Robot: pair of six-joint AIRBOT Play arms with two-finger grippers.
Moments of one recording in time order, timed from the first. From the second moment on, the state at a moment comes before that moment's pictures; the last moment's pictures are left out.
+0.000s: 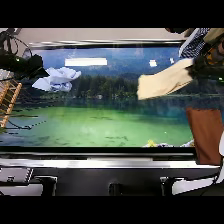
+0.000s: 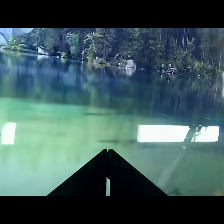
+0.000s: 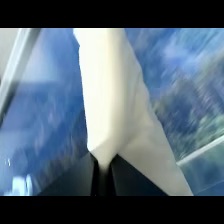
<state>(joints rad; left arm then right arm) 0.03 -1.54 1.98 1.19 -1.54 -1.76 -0.42 -1.69 1.72 -0.79 0.95 1.76</state>
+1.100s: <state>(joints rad) 0.03 -1.55 1.98 1.20 -1.58 -1.75 -0.61 -1.48 1.77 -1.65 1.46 2.48</state>
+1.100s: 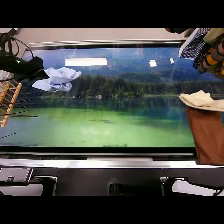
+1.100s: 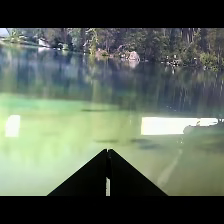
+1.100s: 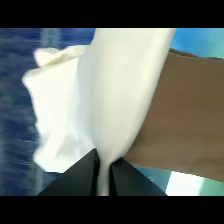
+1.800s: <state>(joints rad) 0.03 -1.55 1.98 1.20 -1.61 -1.75 -0.61 -1.39 1.44 -1.93 1.70 2.36</state>
